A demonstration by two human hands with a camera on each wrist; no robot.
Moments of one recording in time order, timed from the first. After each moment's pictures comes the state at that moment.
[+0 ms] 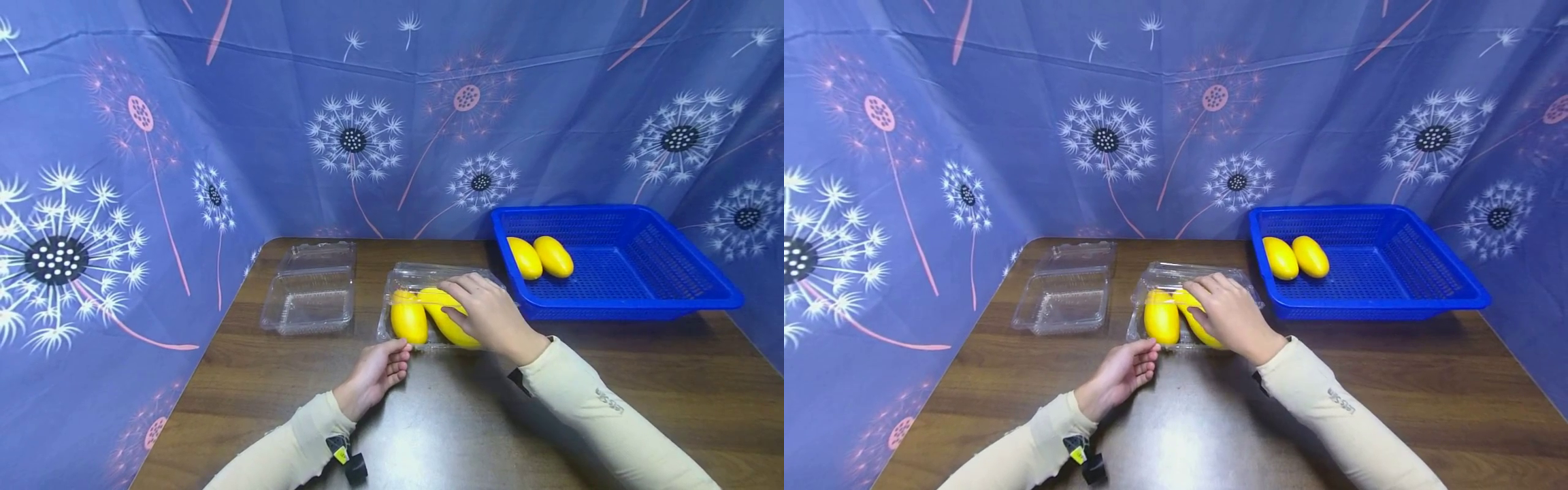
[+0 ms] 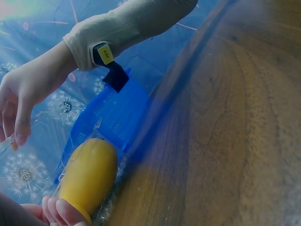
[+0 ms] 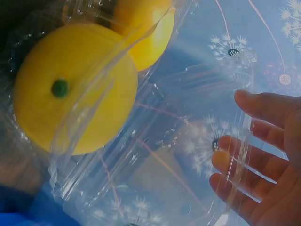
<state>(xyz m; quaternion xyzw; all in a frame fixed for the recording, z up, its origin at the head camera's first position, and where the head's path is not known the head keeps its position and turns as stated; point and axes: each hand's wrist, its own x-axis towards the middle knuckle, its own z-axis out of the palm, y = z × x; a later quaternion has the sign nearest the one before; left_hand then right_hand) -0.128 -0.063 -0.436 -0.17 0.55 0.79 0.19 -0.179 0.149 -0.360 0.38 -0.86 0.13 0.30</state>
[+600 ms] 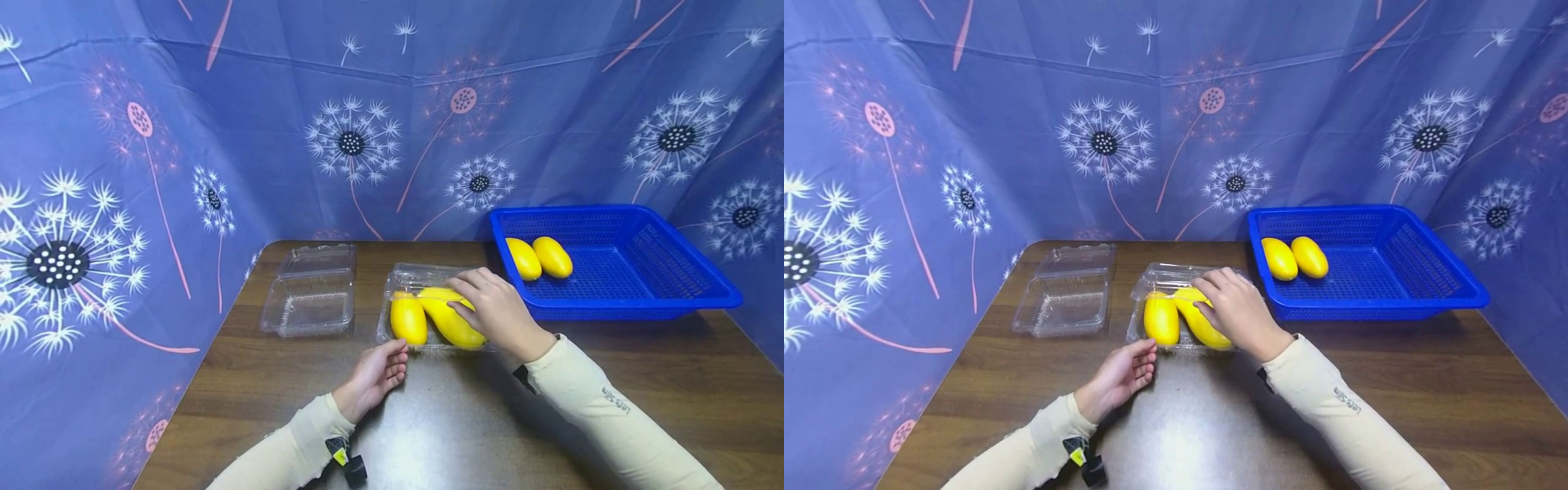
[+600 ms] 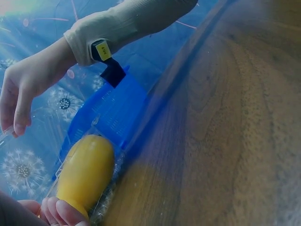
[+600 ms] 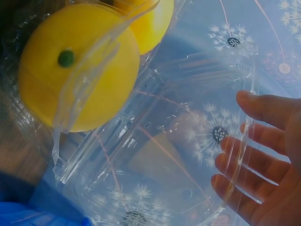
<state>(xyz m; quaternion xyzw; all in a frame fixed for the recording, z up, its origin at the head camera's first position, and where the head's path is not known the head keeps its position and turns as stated) -0.130 -0.064 -0.440 -0.18 0.55 0.79 0.19 -0.182 0.158 -0.354 0.38 -0.86 0.14 0.31</state>
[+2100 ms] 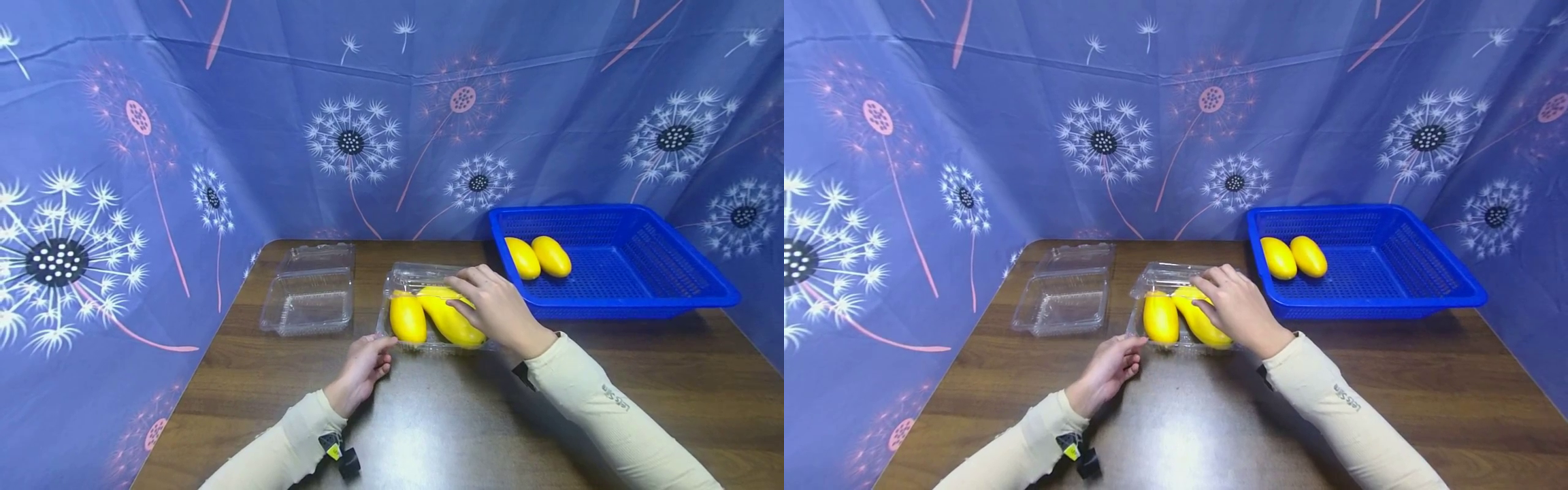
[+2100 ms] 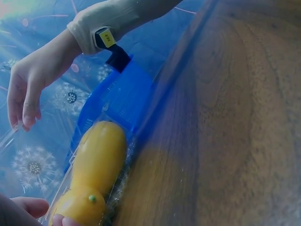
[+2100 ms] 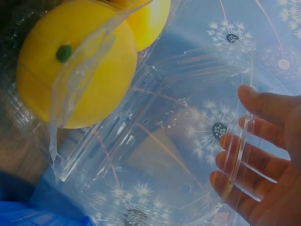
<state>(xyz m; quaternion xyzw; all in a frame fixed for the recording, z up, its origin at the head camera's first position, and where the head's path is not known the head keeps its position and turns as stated) -0.130 -0.074 -0.432 -0.19 0.59 0.77 0.11 -0.183 0.159 -0.352 0.39 -0.86 0.14 0.30</state>
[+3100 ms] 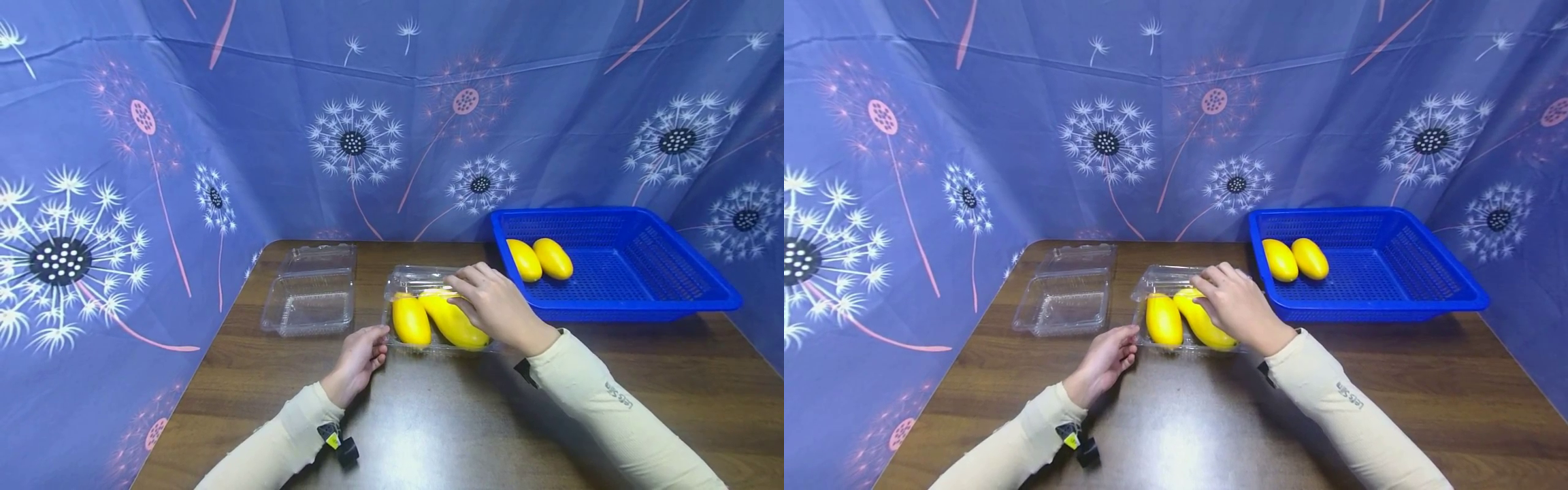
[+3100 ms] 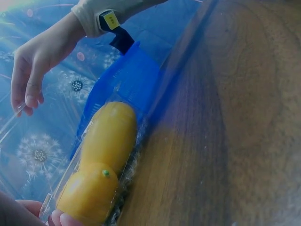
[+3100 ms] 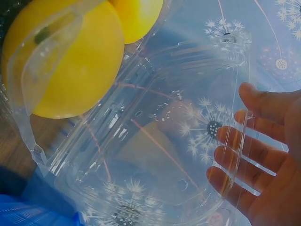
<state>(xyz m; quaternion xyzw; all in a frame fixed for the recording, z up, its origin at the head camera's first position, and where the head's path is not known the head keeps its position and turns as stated) -0.145 -0.084 -0.433 -0.19 0.58 0.79 0.09 -0.188 0.159 -0.345 0.42 -0.85 0.12 0.31</state>
